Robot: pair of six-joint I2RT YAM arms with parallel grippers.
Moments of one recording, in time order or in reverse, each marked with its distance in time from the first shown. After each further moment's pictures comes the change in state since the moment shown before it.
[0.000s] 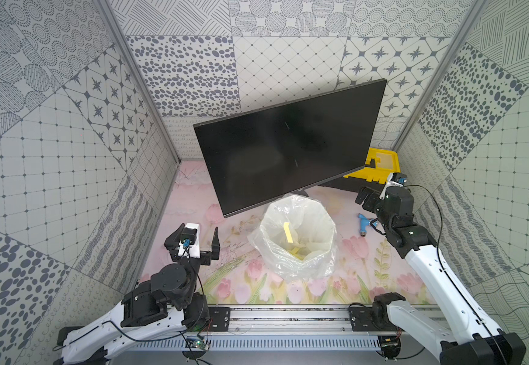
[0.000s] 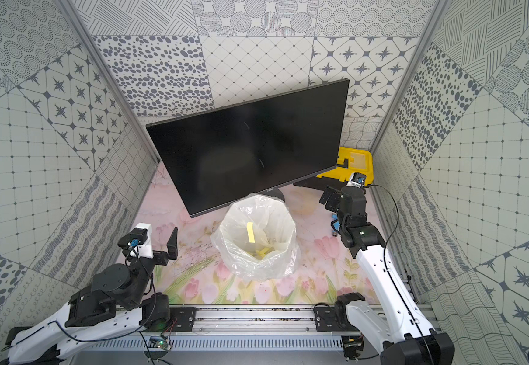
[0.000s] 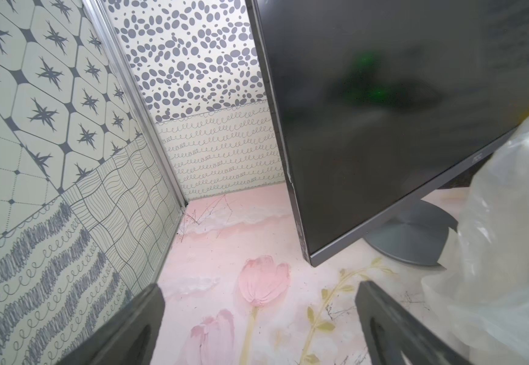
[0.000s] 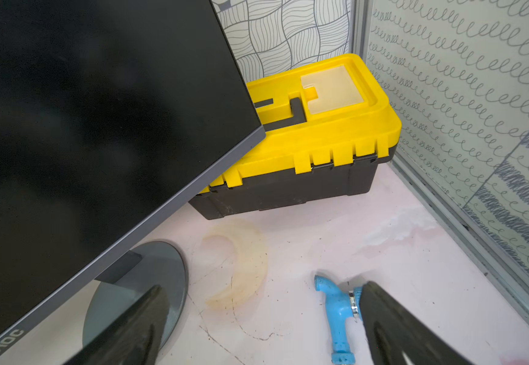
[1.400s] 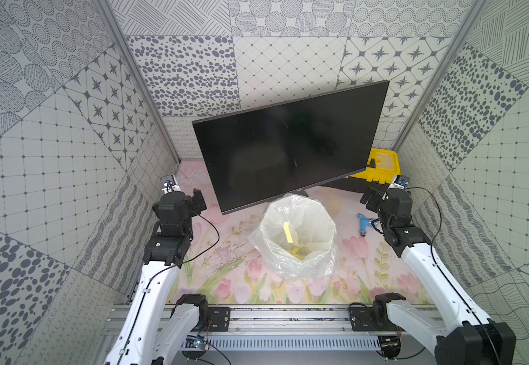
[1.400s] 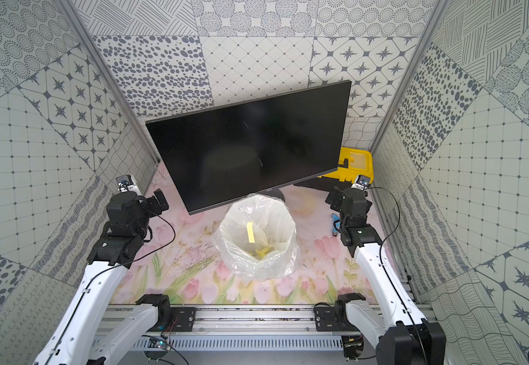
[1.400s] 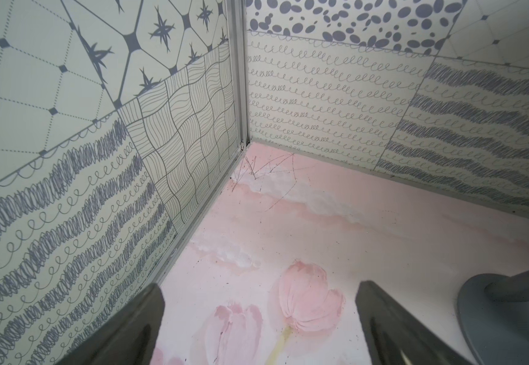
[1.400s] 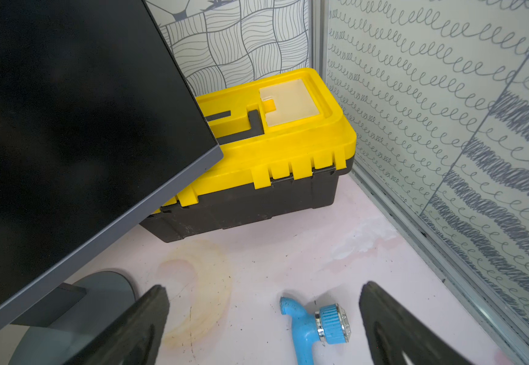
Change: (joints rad) left arm 1.119 0.679 0.279 0.122 0.752 -0.267; right arm -0.074 0.050 -0.081 0.142 0.068 -0.058
